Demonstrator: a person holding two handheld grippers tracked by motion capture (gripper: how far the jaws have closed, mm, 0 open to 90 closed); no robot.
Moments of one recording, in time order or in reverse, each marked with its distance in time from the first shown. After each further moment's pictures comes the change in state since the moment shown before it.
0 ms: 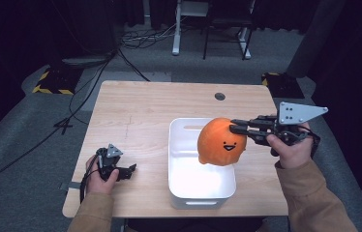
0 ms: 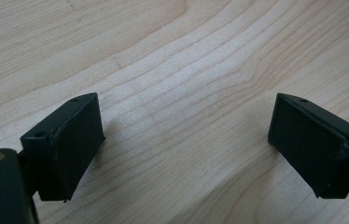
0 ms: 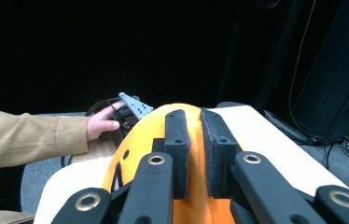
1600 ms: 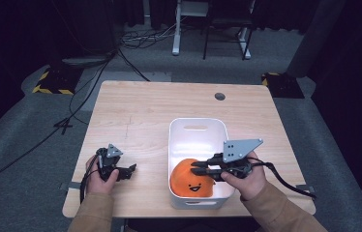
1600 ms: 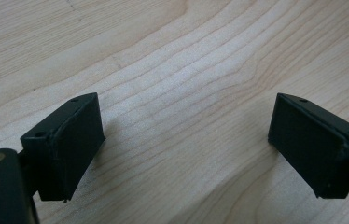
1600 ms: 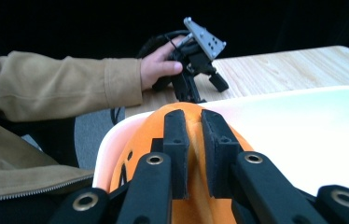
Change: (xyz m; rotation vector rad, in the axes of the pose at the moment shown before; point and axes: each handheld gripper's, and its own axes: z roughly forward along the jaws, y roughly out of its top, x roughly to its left) left arm 0.000 0.000 0.000 0.000 0.000 0.001; right arm 0.066 -0.056 0.087 0.209 0.173 0.053
